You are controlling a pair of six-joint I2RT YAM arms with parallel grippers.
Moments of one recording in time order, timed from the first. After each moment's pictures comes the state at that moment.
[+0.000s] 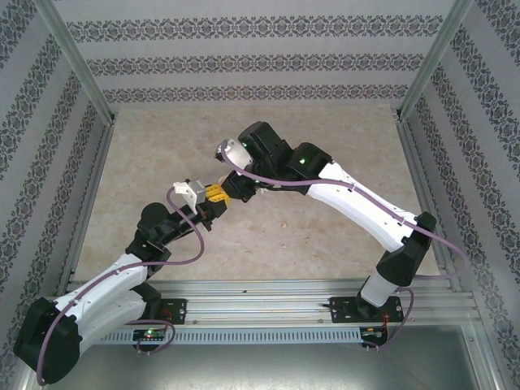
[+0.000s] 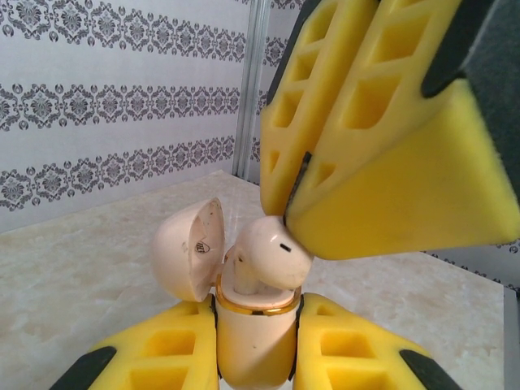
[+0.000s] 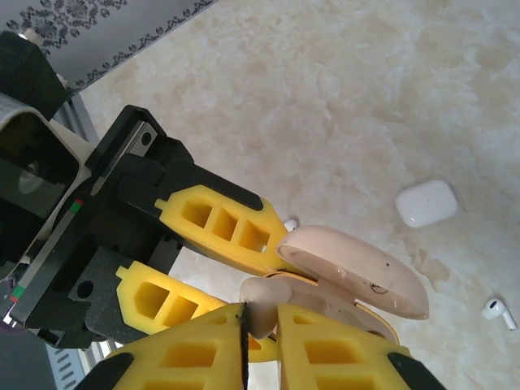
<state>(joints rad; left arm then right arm) -0.49 0.87 0.35 0.59 0.37 -0.14 0.89 1.66 1.80 -0.94 -0.26 0.05</state>
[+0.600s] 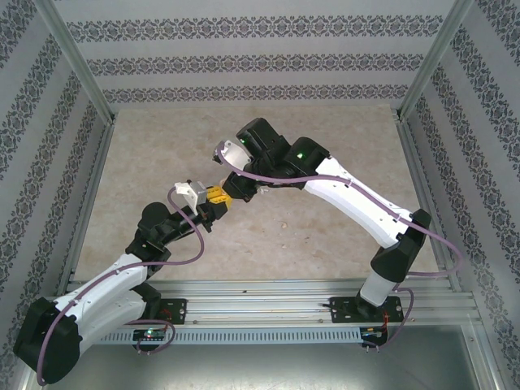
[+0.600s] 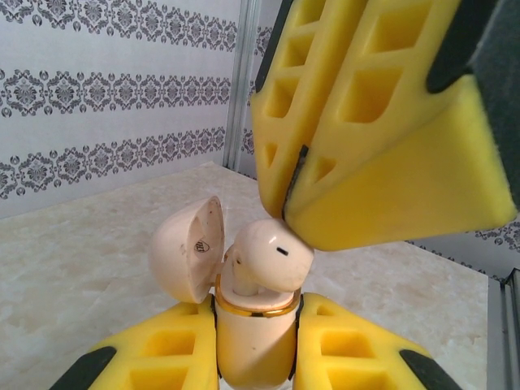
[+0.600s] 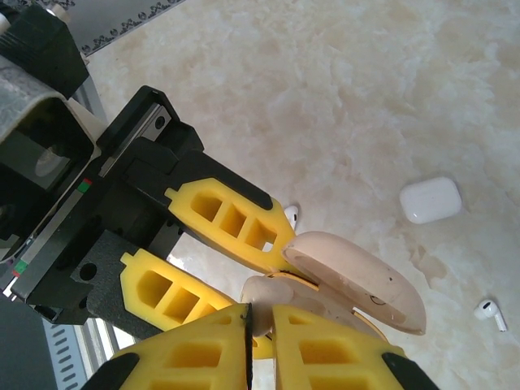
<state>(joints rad) -0.49 0.87 0.35 0.57 0.40 -0.15 0.88 1.70 1.87 -1.03 -0.30 -0.03</state>
